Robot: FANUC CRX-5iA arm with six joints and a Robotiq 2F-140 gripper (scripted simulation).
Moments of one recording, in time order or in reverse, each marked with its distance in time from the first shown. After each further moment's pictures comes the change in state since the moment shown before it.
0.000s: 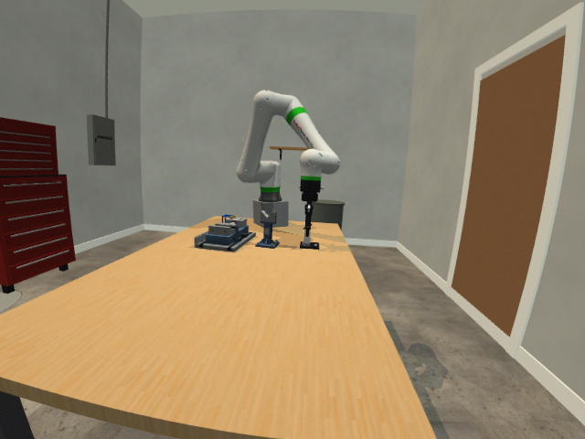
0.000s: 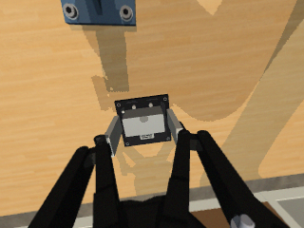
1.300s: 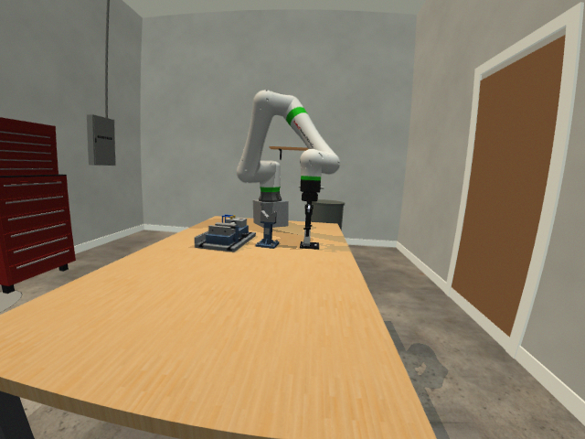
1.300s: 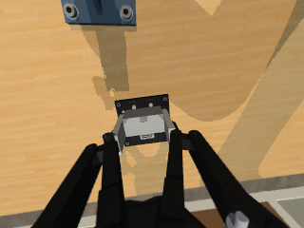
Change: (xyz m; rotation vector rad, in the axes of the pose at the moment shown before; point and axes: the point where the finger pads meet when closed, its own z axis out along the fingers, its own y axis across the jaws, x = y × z) arm 0.000 0.000 0.000 0.000 0.000 0.000
